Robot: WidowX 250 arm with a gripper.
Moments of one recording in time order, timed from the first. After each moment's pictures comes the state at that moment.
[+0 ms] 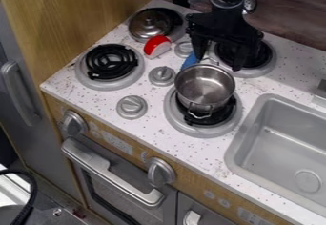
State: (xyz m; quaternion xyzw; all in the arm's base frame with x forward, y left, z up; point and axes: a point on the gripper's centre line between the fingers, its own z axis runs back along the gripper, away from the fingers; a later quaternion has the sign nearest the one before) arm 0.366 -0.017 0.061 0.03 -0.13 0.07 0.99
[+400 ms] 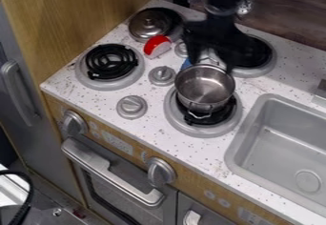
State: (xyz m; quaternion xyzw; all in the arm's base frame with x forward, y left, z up) arm 0.376 0.010 0.043 0.03 -0.10 0.08 0.99
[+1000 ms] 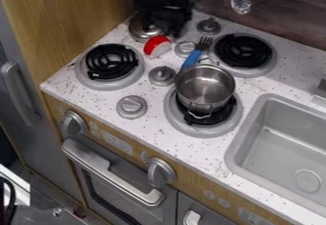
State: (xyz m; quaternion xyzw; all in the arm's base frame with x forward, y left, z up) arm 0.416 0.122 0.035 0.05 -0.11 0.14 0.98
